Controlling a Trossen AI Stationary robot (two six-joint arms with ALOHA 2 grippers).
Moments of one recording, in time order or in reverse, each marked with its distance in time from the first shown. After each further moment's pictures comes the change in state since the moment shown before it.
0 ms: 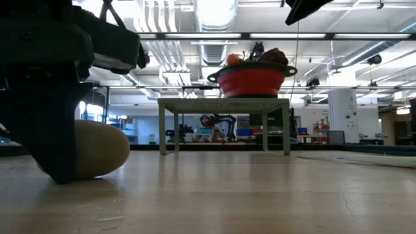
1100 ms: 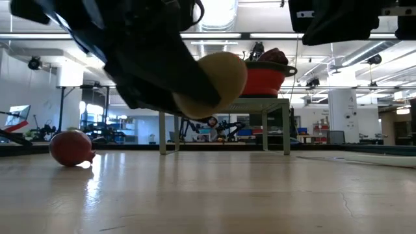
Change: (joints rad) left arm 0.112 -0.136 -0.312 0.976 -0.115 0.634; right arm 0.239 -0.027 -0.528 0.729 -0.058 -0.372
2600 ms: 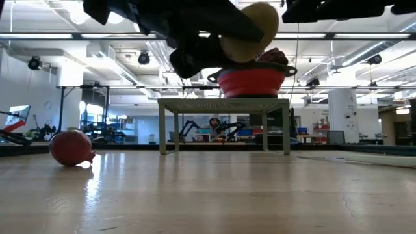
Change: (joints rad) left arm 0.190 -0.079 0.025 0.150 0.211 0.241; right arm 0.000 0.000 0.052 0.027 -0.022 0.080
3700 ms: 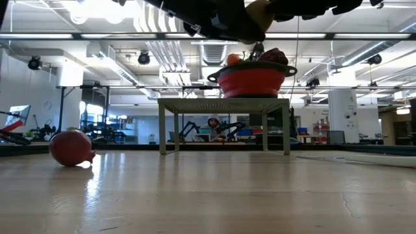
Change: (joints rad) left arm 0.068 0.006 0.116 0.040 -0.473 0.572; right arm -0.164 0.001 0.000 0.206 0.022 -0.013
